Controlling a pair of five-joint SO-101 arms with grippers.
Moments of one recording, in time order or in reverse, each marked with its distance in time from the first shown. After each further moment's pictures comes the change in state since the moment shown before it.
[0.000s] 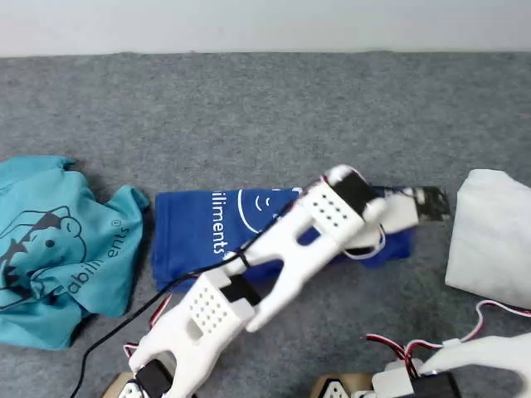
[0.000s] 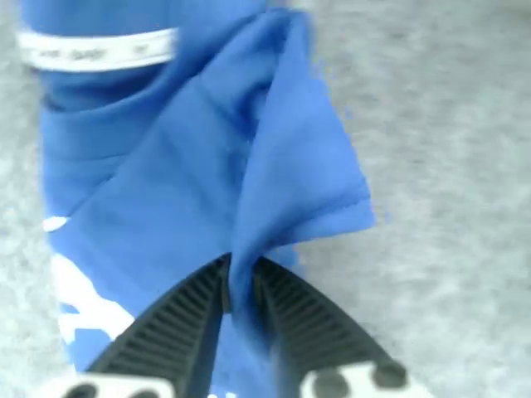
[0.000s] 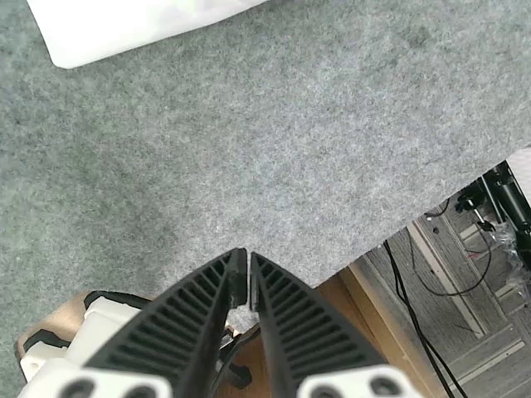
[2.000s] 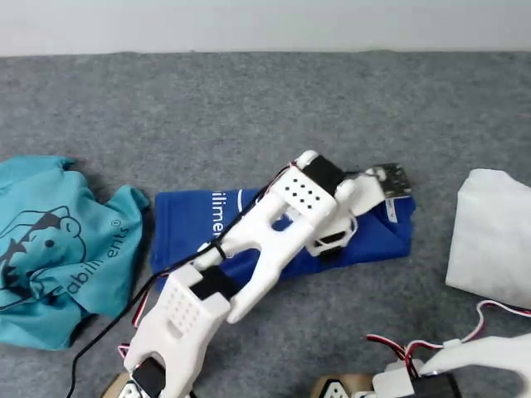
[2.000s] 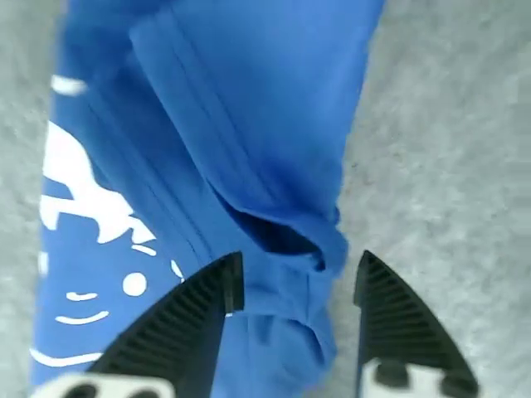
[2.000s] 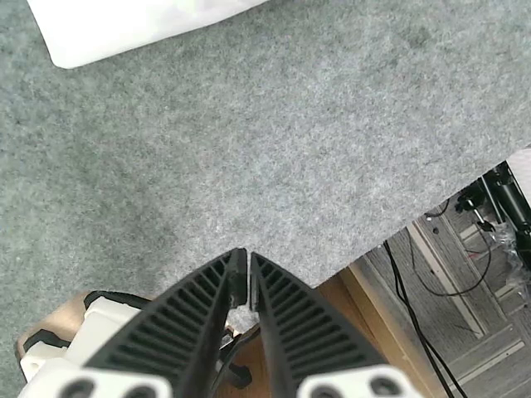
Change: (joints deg) left arm -5.7 -10.5 19.1 -1.5 6.2; right arm 0.0 0.0 0.0 0.1 0.0
